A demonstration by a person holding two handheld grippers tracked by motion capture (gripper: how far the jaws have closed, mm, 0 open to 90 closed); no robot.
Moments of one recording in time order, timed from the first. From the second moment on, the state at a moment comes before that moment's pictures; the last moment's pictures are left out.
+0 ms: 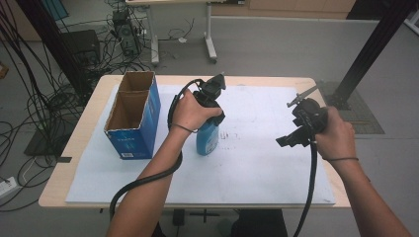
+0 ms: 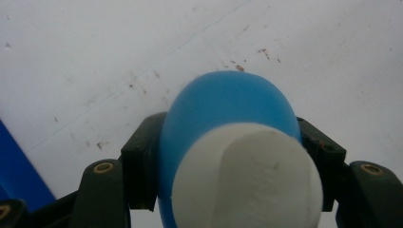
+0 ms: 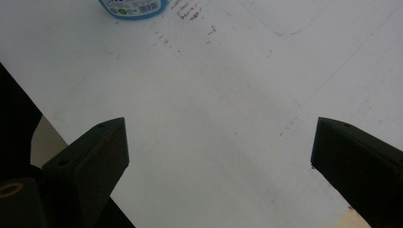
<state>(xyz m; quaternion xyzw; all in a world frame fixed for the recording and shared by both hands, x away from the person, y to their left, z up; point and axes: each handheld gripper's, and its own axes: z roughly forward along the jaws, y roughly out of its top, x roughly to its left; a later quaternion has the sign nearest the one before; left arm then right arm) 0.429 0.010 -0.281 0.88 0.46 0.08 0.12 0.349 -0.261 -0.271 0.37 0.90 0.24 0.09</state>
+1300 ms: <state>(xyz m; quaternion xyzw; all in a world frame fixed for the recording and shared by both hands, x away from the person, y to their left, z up) 0.415 0.008 -0.183 0.88 0.43 0.12 0.16 0.344 -0.259 -0.264 0.37 0.89 0.24 0.10</state>
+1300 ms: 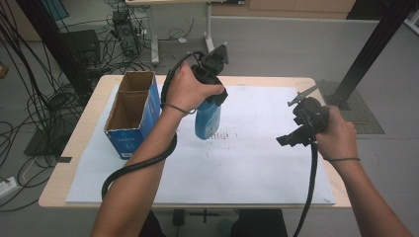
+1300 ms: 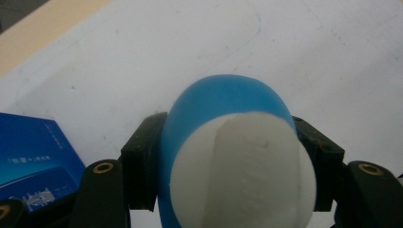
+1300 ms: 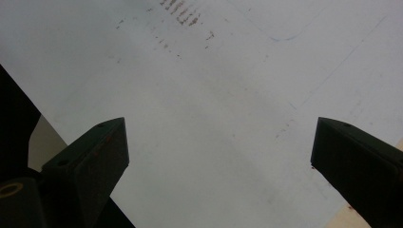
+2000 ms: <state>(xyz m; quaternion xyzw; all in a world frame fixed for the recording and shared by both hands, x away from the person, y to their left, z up) 0.407 0.010 -0.091 0.88 0.42 0.13 0.19 0.343 -0.248 -0.266 0.36 0.90 0.24 0.10</state>
